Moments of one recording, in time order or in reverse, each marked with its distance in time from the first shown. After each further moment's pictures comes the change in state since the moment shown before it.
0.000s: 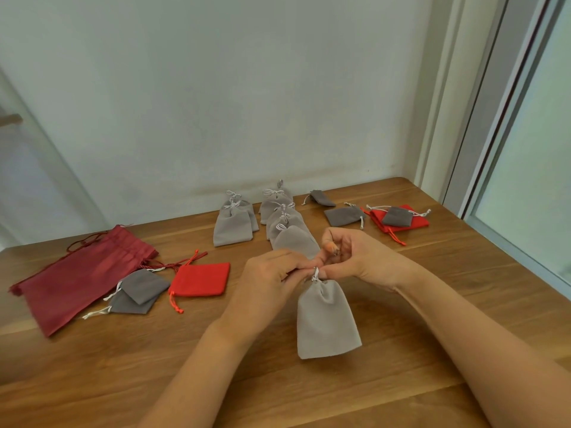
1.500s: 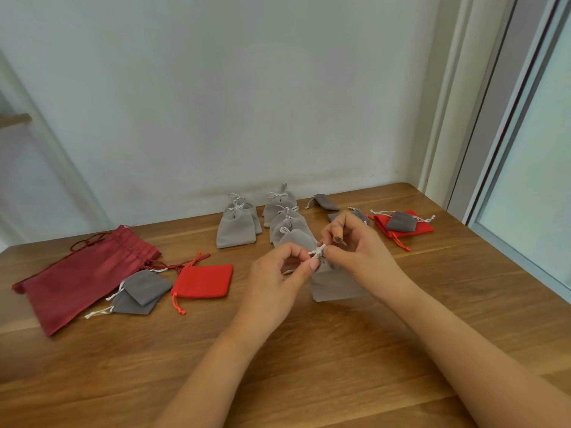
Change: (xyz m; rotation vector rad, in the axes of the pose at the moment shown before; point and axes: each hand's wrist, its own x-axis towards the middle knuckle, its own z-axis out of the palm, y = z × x) left_hand 0.003 0.013 0.005 -0.384 0.015 -0.519; right_hand 0.004 0.003 0.021 -0.021 0.365 -0.328
